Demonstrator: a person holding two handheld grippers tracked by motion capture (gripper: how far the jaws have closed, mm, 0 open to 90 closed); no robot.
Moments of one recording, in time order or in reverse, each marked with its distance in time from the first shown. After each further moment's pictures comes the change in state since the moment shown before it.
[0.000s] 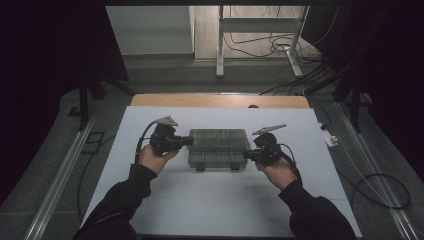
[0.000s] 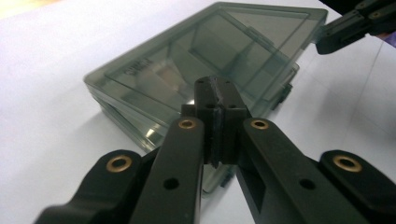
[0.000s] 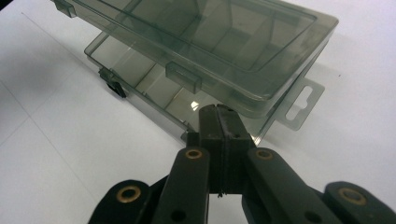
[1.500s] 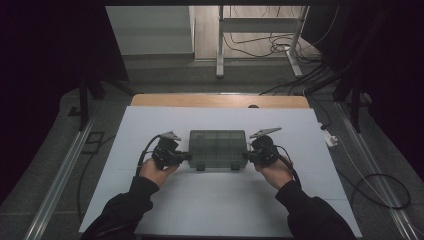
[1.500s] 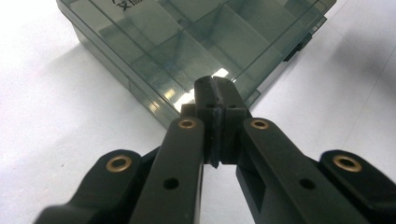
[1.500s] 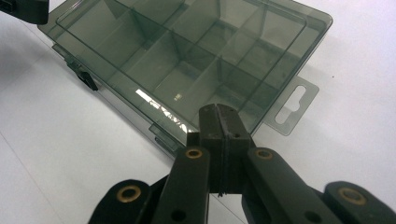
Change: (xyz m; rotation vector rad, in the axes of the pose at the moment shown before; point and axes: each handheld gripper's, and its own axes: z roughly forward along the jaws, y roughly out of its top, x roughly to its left) left arm -0.007 -0.033 0.021 0.150 0.047 -0.040; right arm -0.007 -0.007 0.021 0.016 -0.053 -0.057
